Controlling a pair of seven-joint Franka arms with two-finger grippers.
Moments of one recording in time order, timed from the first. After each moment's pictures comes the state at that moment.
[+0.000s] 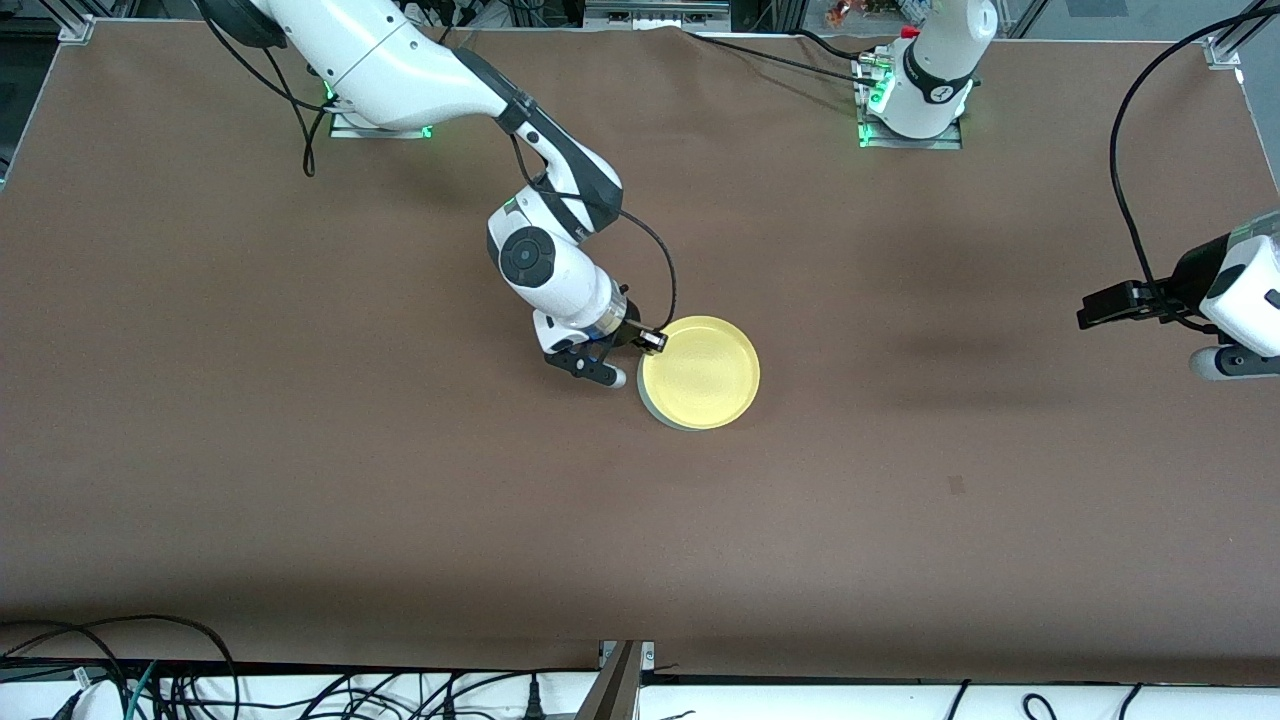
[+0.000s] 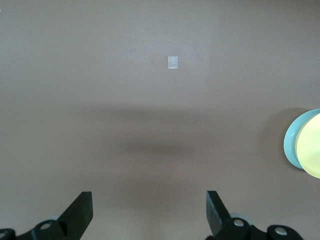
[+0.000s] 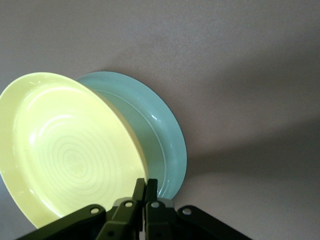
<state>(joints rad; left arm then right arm) 0.14 0.22 -0.11 -1.46 0.00 1.56 -0.07 0.45 0.77 0.34 -1.61 0.14 2.59 0.98</state>
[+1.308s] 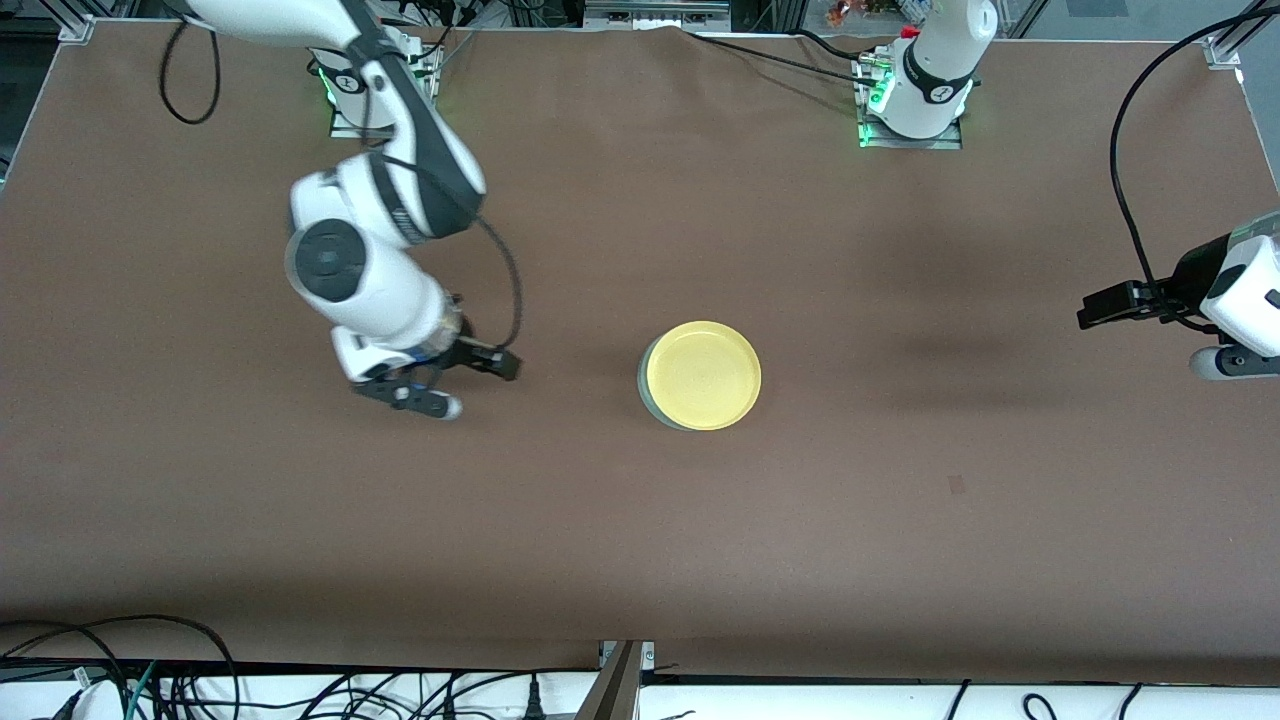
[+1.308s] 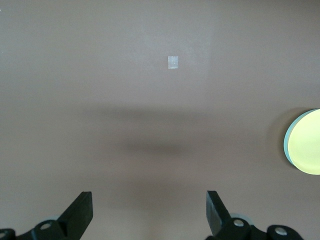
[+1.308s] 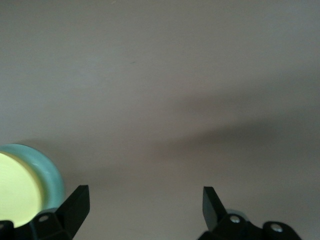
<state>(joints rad) 0.13 0.22 -0.11 -1.46 0.00 1.56 -0.07 0.45 0.41 -0.11 -1.58 0.13 1.96 0.51</state>
